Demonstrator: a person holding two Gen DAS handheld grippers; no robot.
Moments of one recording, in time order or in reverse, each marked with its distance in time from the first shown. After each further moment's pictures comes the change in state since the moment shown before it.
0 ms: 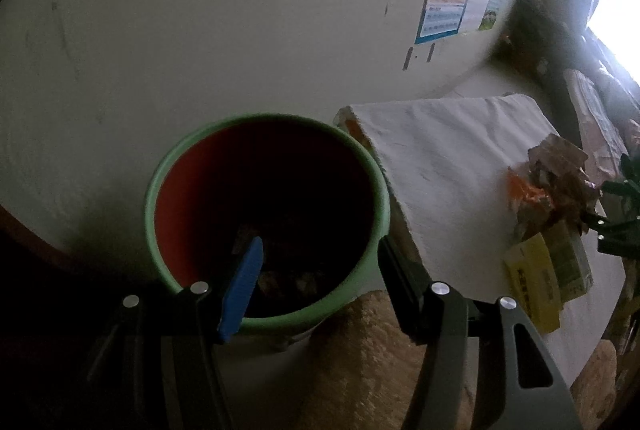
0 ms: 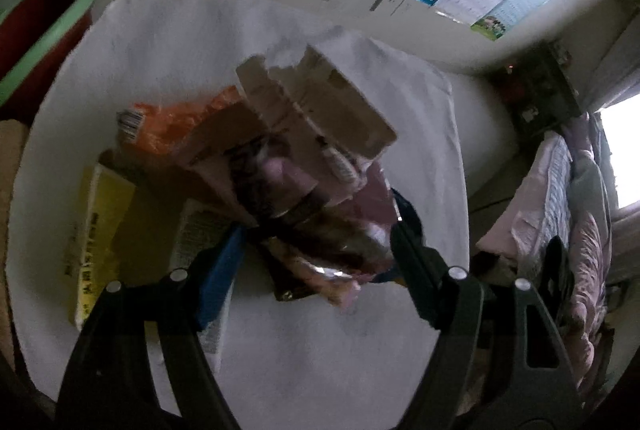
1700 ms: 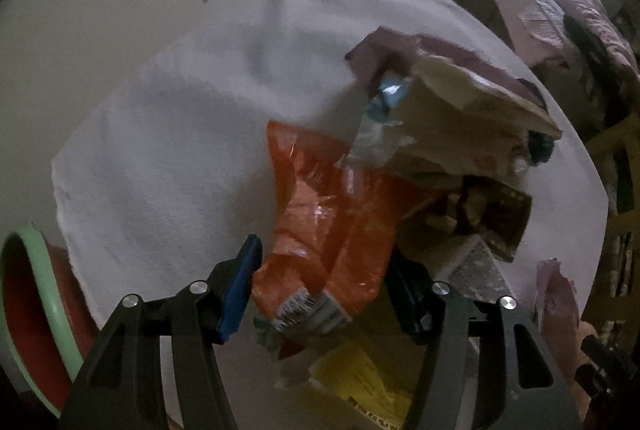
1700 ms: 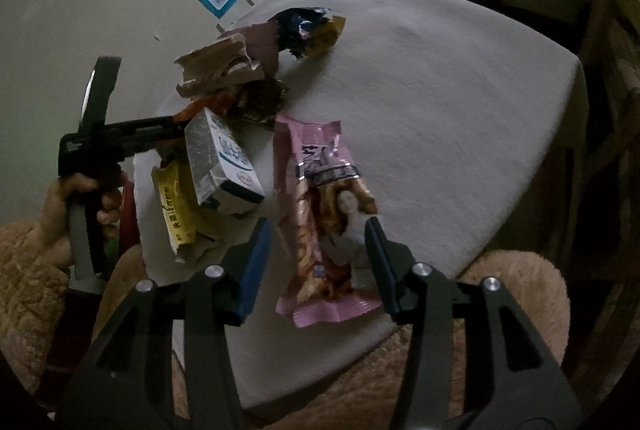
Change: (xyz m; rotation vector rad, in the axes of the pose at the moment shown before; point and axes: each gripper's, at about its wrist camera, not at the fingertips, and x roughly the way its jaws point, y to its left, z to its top) left arm 0.128 -0.259 0.036 0.397 0.328 -0.230; right arm -0.043 -0.029 -0.221 1.045 -0.105 0.465
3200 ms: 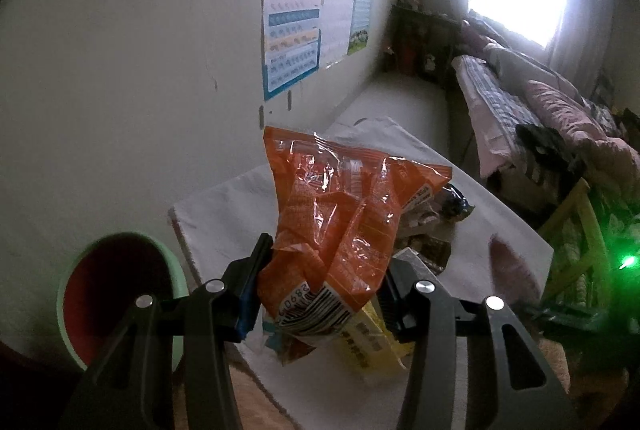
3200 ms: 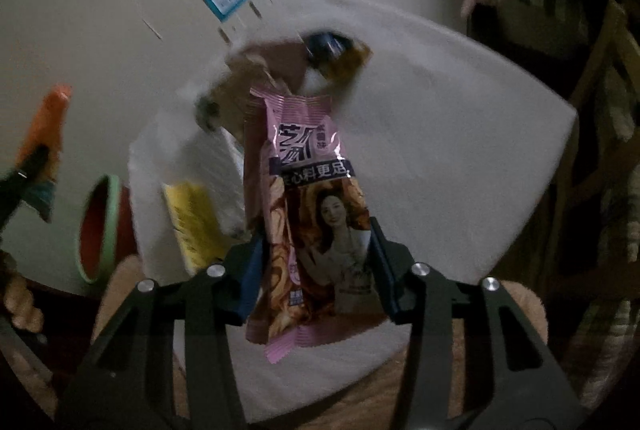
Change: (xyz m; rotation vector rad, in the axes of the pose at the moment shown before) left arm -0.194 0.024 -0.096 -0.059 -0.519 0.038; right arm -0.021 0.047 0.025 -0.081 -0.044 -0.069
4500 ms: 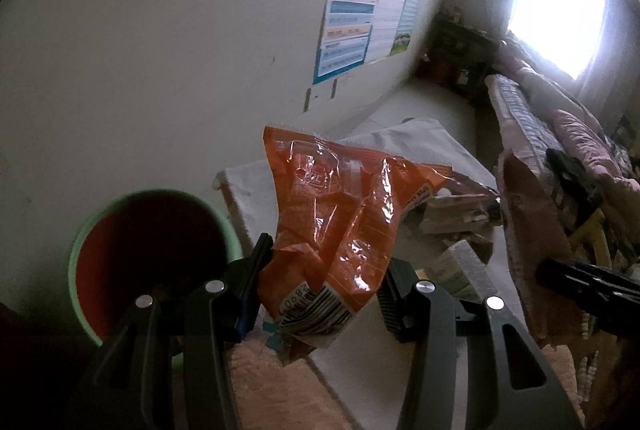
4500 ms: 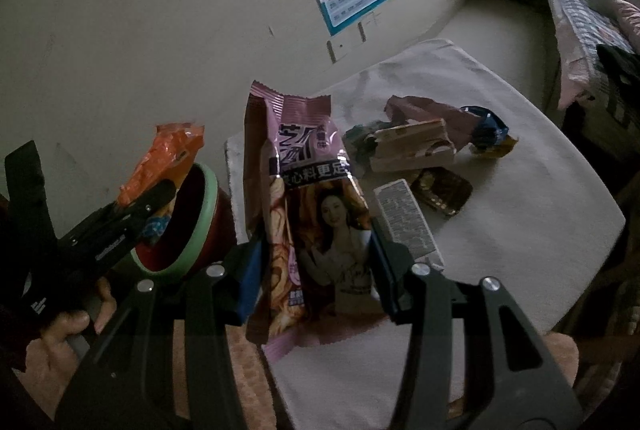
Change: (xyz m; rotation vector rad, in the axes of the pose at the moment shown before) left arm 0.005 0.078 -0.029 -0.154 0.027 0.048; right arm -0.014 0.154 0.015 -0.256 -0.038 0.127
